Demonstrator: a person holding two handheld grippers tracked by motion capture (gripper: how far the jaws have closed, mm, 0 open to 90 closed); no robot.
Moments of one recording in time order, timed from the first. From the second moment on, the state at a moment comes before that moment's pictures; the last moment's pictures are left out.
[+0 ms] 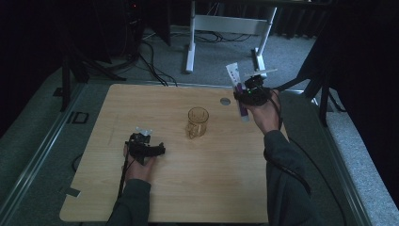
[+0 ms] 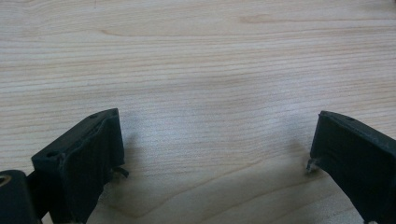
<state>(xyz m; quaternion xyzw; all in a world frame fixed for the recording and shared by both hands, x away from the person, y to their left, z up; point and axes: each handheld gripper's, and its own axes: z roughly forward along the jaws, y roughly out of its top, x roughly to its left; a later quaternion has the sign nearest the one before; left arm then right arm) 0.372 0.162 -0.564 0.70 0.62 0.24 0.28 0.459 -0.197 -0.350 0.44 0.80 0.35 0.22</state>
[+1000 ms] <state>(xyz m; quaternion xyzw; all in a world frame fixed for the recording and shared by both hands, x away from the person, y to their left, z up) 0.372 0.162 -0.564 0.70 0.62 0.24 0.28 0.463 -0.162 -0.349 0.41 0.80 0.39 0.21</state>
